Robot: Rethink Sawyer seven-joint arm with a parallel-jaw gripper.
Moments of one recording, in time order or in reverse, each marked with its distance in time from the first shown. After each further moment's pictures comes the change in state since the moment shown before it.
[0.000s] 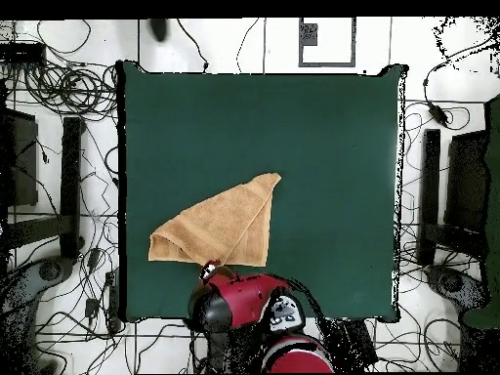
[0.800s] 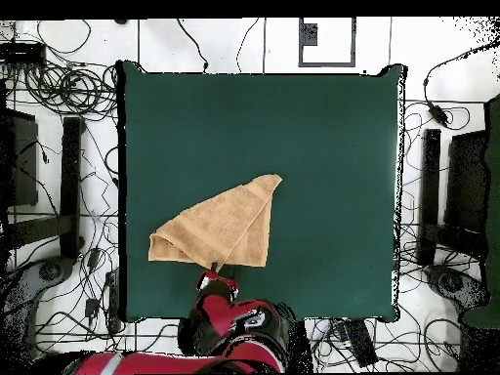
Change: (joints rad) arm 0.165 0.148 -0.167 0.047 0.054 -0.432 0.000
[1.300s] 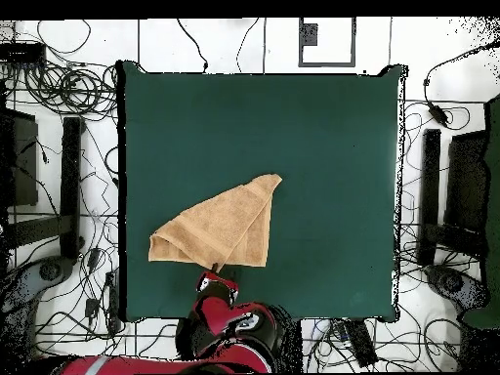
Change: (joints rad) arm 0.036 0.009 -0.029 0.002 0.022 -0.012 0.000
